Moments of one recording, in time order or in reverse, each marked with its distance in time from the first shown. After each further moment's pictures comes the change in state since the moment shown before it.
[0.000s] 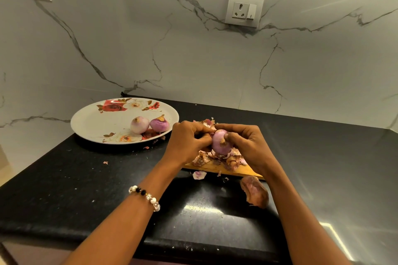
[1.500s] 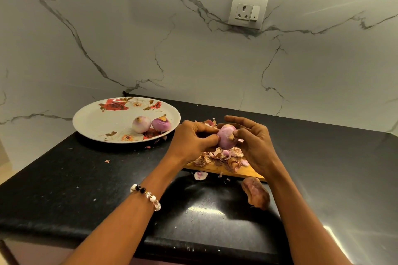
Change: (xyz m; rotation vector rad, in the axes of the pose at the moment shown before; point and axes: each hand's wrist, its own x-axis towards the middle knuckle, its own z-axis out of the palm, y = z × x) left_hand 0.004 -0.010 0.004 -0.218 -0.086 -0.159; right_hand 0.001 -0.005 0.001 0.234 0.080 0.035
